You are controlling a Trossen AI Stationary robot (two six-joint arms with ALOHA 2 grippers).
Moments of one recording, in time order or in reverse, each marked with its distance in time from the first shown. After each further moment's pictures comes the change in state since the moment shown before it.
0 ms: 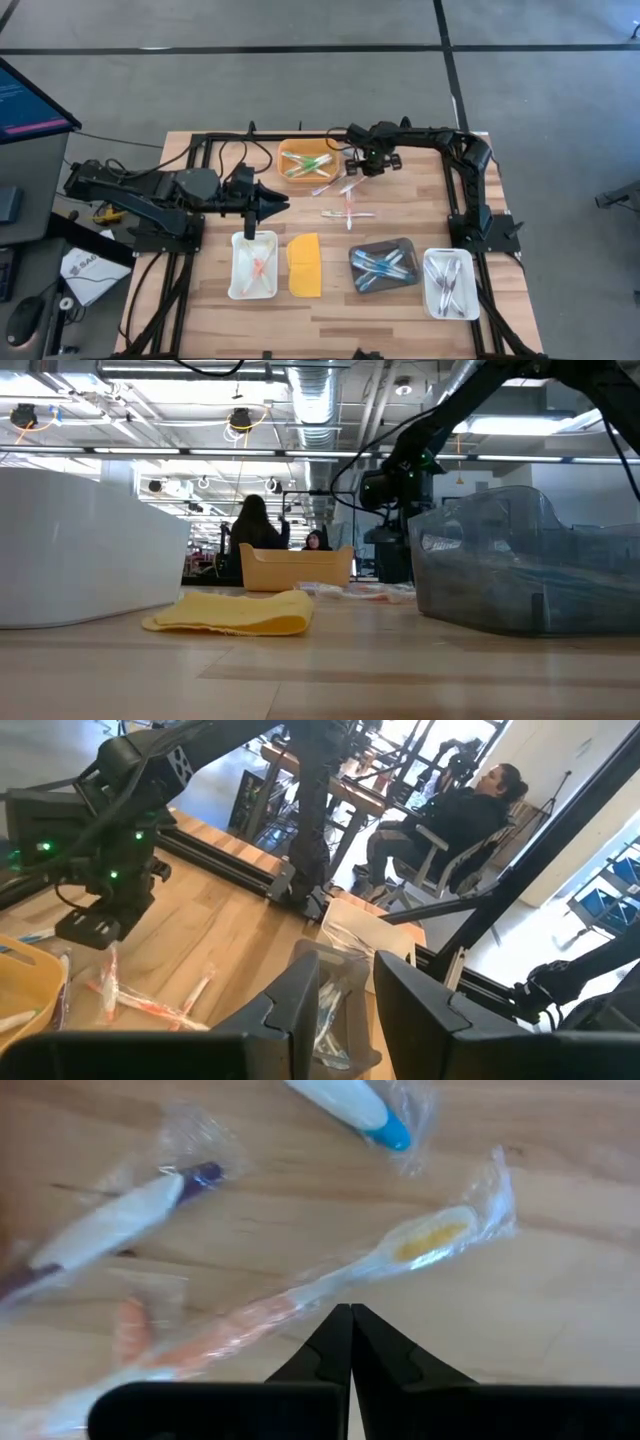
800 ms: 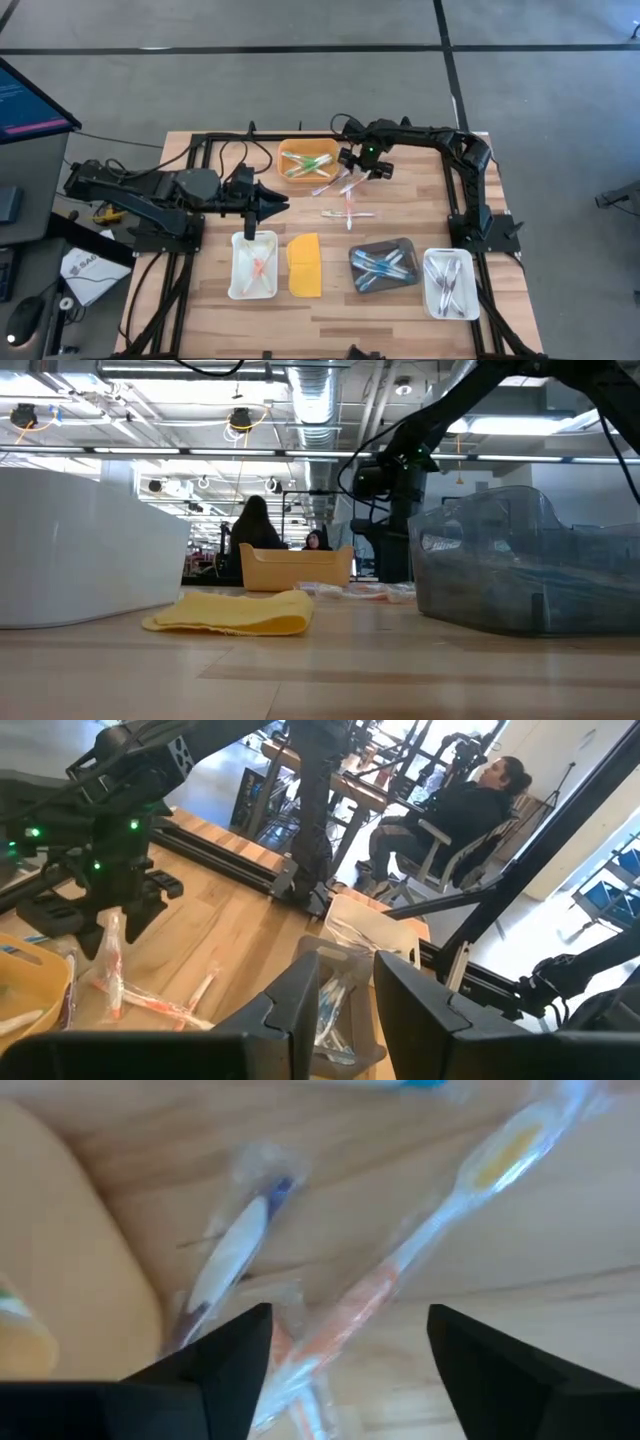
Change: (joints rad) left arm 0.000 0.000 0.000 -0.011 0.000 0.015; right arm 0.001 0.001 0.045 0.049 -0.126 0.453
